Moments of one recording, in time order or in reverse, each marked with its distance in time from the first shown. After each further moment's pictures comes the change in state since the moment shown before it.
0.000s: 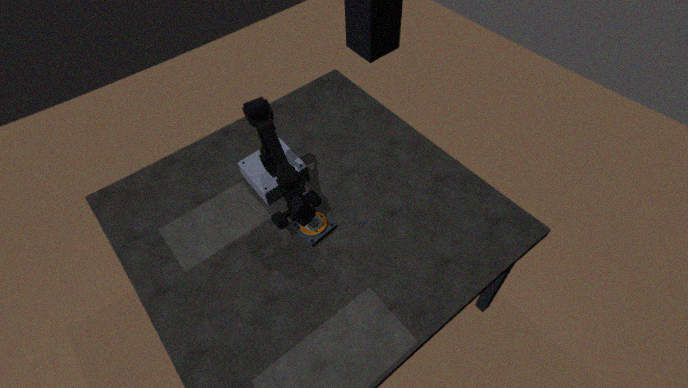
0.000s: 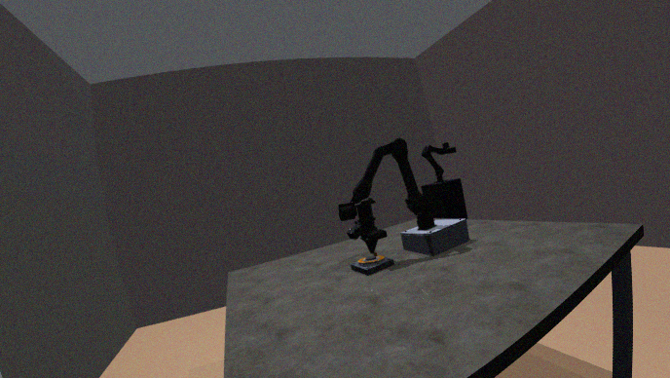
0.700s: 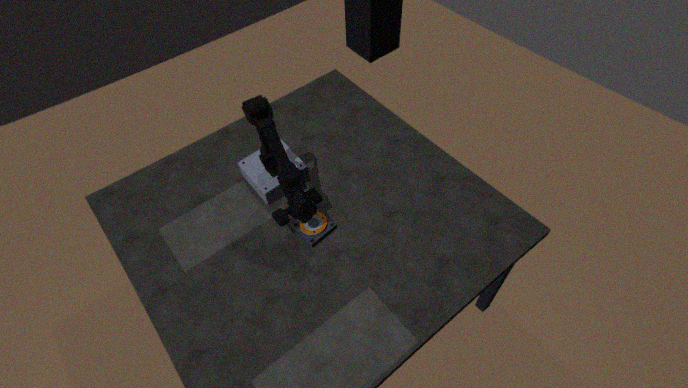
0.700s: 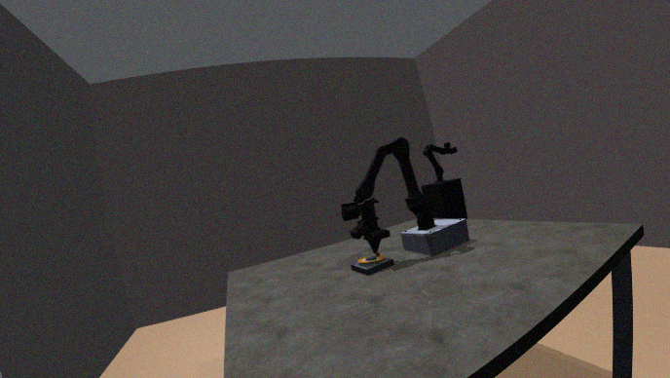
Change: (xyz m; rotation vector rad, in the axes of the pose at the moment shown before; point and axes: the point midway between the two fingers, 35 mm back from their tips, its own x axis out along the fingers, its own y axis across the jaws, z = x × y) arm 0.000 0.010 -0.009 0.002 0.003 0.001
